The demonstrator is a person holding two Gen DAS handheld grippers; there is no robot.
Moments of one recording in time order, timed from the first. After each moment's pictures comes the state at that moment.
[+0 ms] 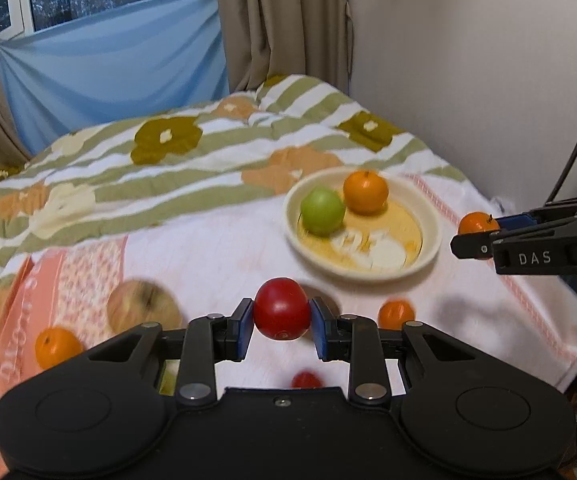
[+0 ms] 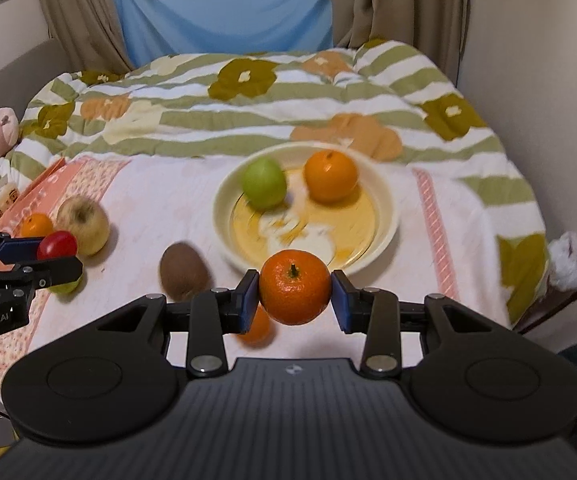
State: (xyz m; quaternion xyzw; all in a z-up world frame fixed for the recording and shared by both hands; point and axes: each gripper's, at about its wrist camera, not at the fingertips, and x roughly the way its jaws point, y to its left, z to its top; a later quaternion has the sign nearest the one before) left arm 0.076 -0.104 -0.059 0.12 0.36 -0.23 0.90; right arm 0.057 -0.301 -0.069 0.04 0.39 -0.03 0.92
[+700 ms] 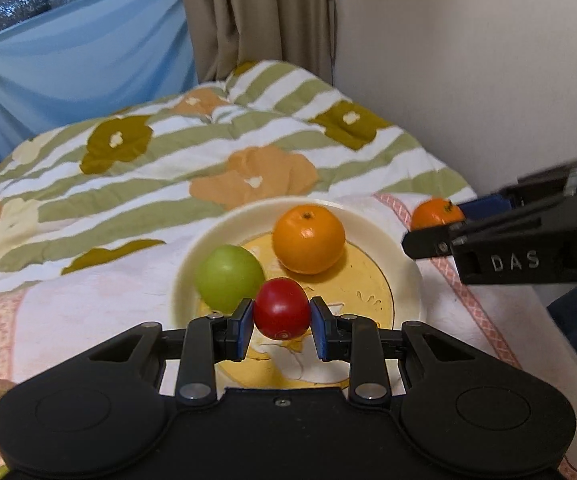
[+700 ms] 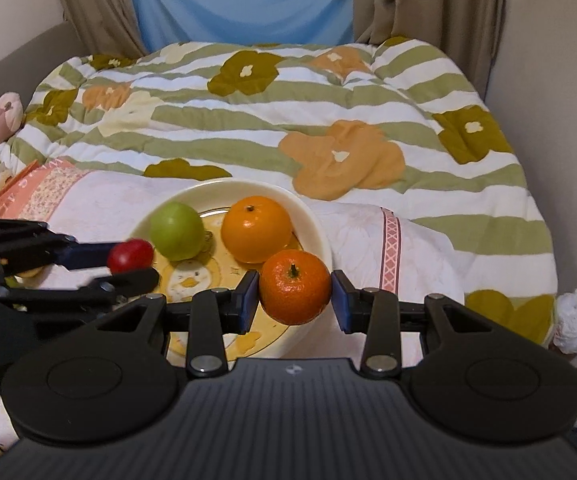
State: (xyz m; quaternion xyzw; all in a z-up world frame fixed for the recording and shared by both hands) left arm 0.158 -0.248 -0.114 0.14 0.38 -0.24 0.88; right arm 0.162 -0.404 -0.098 0.02 0.41 0.04 0.91
